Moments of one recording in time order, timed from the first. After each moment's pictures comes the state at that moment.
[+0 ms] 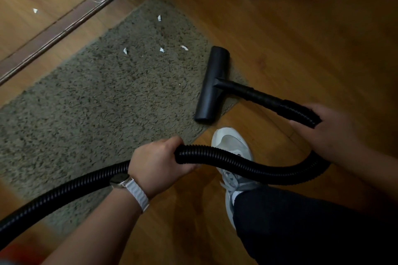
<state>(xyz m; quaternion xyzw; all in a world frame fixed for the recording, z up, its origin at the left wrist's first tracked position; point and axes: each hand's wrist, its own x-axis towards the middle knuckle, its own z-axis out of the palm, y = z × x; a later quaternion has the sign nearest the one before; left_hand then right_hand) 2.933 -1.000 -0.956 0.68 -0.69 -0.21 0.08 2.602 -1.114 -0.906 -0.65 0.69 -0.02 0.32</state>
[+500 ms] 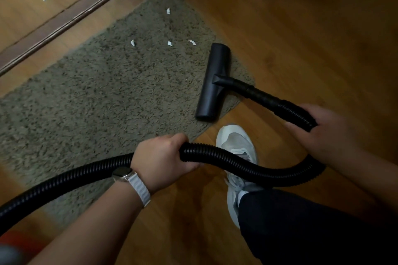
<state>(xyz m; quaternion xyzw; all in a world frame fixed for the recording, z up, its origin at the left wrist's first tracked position) 2.938 -0.993 -0.954 0.67 -0.70 -0.22 0.08 2.616 -1.106 -0.916 -0.74 0.62 -0.02 0.26</state>
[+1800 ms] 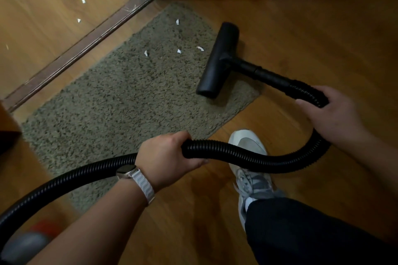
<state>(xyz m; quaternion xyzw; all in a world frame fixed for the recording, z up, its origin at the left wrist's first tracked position) 2.935 -1.000 -0.933 0.72 -0.67 -0.21 0.03 2.619 -1.147 -0.936 -0.61 0.69 -0.13 0.37</state>
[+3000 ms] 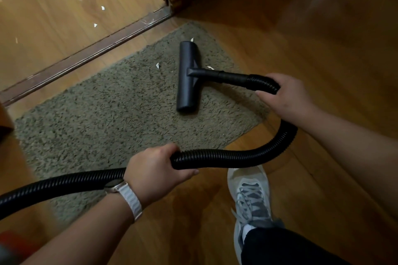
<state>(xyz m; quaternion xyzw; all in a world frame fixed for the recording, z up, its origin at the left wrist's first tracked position) 2.963 -0.995 -0.933 0.78 -0.58 -0.24 0.00 2.729 -1.224 -0.941 -0.77 0.56 -0.06 0.30</state>
